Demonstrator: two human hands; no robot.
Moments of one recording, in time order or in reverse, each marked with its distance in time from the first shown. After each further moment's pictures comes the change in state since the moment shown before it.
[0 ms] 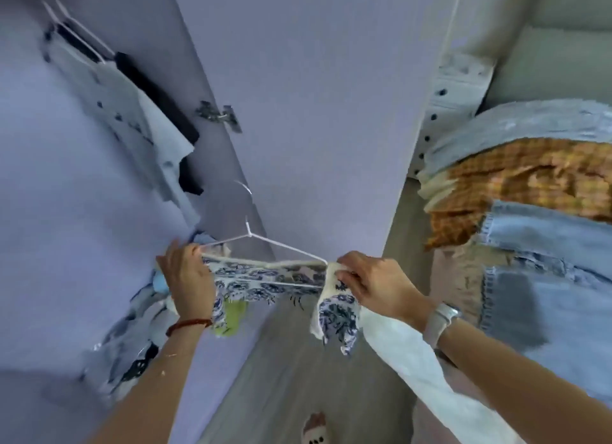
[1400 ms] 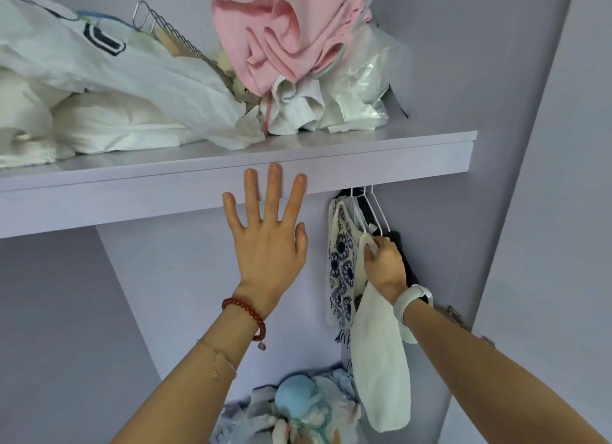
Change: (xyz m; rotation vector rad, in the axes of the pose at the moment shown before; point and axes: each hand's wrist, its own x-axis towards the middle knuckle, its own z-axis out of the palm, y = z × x) left_hand 0.285 -0.047 -0.179 0.875 0.647 0.079; right_hand 0.478 -0.189 0.082 0.463 0.013 -0.038
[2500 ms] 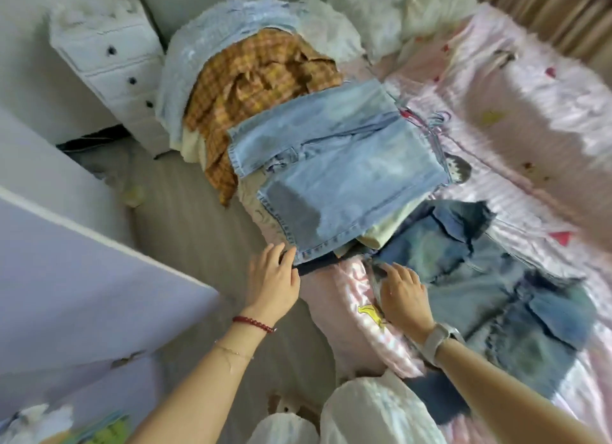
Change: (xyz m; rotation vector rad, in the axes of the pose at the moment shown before) left_hand -0.449 0.378 -0.370 -1.211 -1.052 1.489; right_hand -0.831 0.180 -0.187 -0.501 0.487 1.627
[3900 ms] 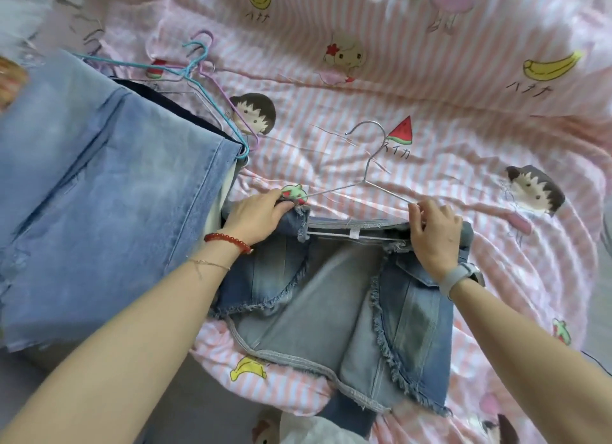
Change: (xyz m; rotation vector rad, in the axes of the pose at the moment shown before) left_hand 0.255 0.352 0.158 0.137 -0.529 0.529; right_hand 0.073 0.384 -0.001 0.337 0.446 0.649
